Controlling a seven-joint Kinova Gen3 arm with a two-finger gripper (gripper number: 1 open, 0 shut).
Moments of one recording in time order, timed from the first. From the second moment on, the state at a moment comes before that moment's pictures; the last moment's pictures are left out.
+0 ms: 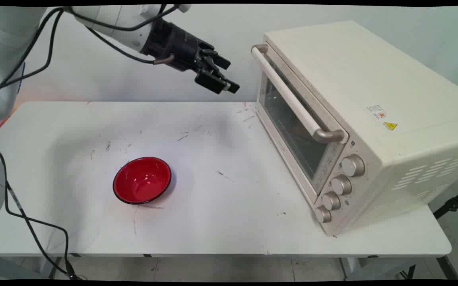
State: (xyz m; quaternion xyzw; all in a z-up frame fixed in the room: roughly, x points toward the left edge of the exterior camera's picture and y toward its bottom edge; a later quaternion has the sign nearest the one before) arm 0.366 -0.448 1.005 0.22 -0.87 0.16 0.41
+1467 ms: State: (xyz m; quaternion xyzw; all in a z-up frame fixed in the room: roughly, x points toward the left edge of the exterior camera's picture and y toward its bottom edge) arm 0.261 -0.468 1.028 0.27 -0.86 0.17 0.39
